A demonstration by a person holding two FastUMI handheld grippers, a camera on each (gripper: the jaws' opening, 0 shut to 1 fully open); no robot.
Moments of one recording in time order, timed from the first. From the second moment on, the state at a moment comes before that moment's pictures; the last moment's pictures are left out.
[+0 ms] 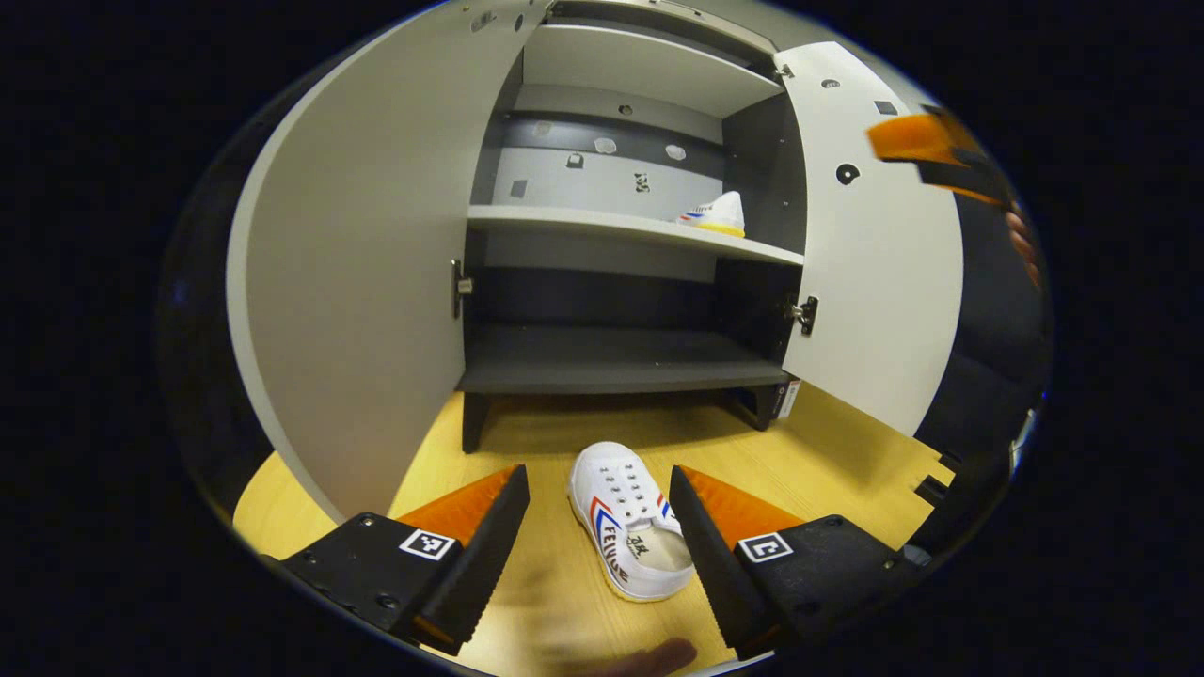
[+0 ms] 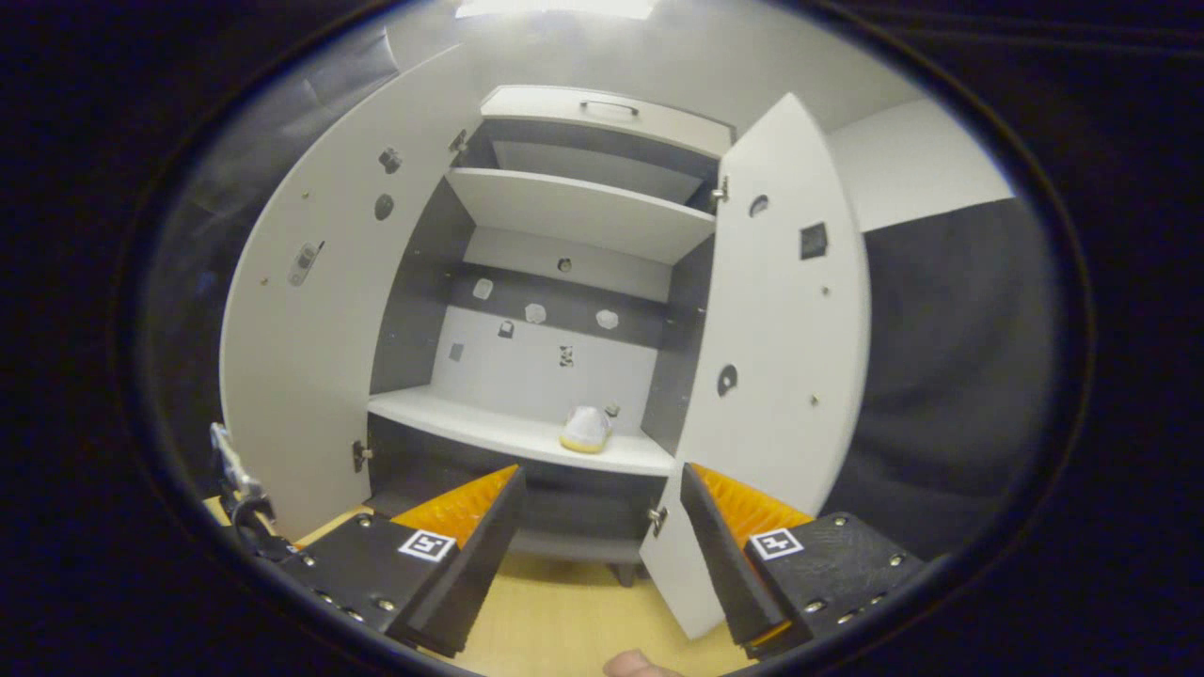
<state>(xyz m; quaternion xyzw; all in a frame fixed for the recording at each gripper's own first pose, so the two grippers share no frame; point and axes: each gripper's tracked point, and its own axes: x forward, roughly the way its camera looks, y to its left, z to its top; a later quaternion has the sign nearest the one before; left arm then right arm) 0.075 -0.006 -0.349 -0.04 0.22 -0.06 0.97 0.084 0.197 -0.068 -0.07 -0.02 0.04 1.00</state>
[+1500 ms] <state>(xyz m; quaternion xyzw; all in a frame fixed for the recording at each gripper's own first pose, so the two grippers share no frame) 0.105 -0.014 -0.472 -0.03 0.46 -0.08 0.88 0.054 0.129 -0.169 0.01 0.03 0.03 1.00</state>
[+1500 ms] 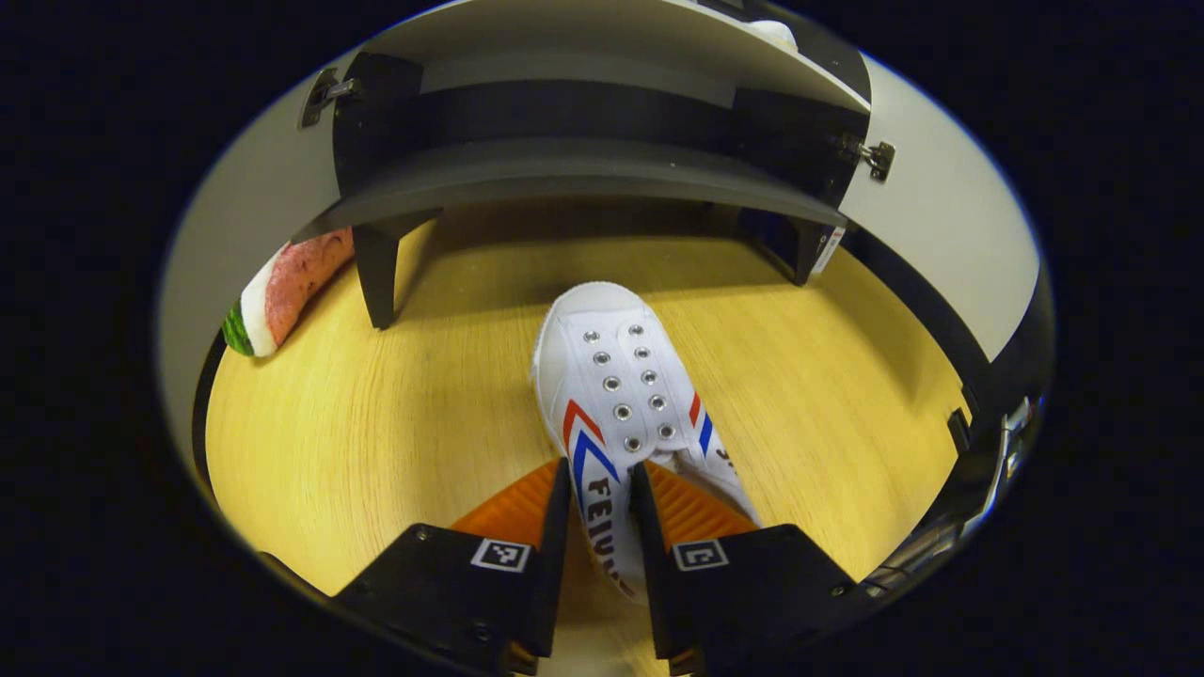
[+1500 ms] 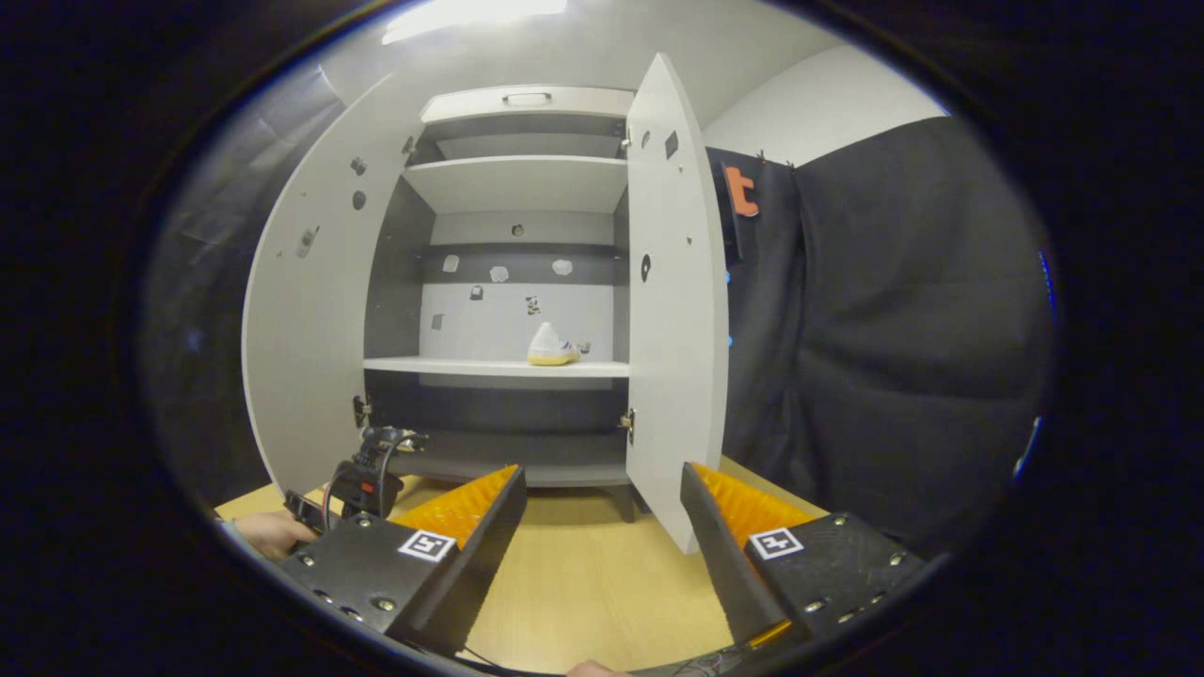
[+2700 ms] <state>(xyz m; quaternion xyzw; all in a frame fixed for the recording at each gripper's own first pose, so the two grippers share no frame) 0.126 0.008 -0.448 -0.08 0.24 -0.04 0.97 0.020 0.080 -0.150 0.04 0.01 0.02 1.00</state>
